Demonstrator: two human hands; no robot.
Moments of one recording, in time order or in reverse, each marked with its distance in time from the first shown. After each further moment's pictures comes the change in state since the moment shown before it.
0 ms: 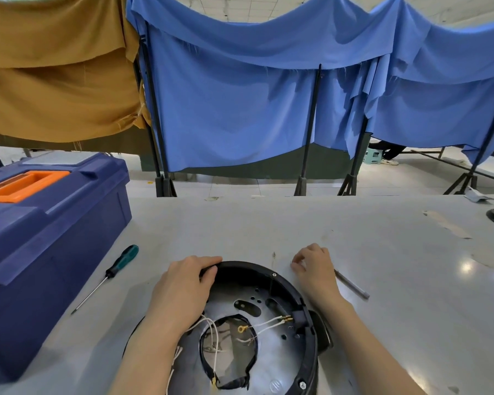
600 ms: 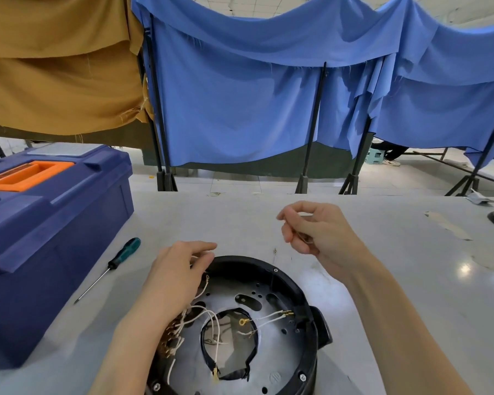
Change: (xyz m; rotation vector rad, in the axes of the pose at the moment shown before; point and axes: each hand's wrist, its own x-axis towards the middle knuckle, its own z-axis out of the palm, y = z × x) left_hand -0.004 0.011 -0.026 -0.170 0.005 -0.032; right_hand -0.022 -0.085 -0.107 1.022 -0.348 -0.055
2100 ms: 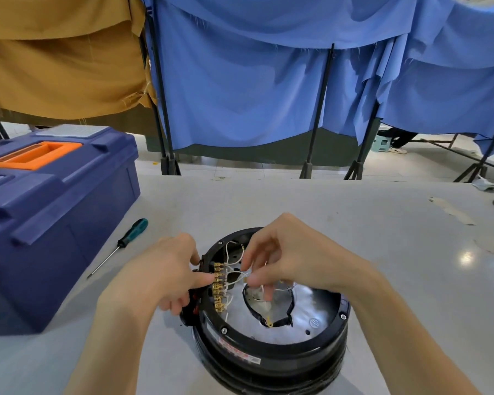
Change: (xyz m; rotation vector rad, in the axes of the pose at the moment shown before) left_hand -0.021 0.023 -0.038 0.412 -0.506 -0.293; right_hand -0.044 -0.019 0.048 -0.567 -0.484 0.036
